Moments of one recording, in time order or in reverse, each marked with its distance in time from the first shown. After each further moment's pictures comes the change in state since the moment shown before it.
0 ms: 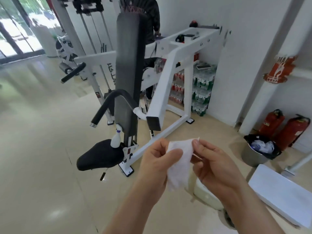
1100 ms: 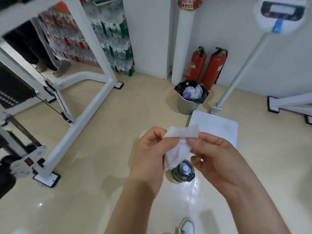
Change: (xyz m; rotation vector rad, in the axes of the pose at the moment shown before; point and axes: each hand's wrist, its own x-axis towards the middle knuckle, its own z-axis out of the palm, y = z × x) left_hand 0.188 -0.291 0.210 0.044 -0.183 -0.429; right_hand 0.076 -0.054 -0.350 -0.132 0.492 -0.085
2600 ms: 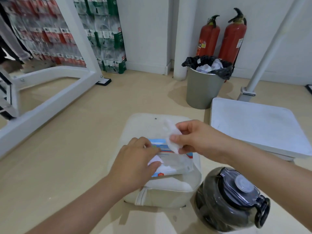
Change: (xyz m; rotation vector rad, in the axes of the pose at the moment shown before) left_hand 0.343 -0.410 -0.279 1.599 -0.119 0.799; right_hand 0.388 0.390 -0.127 -0.693 -0.328 -0.205
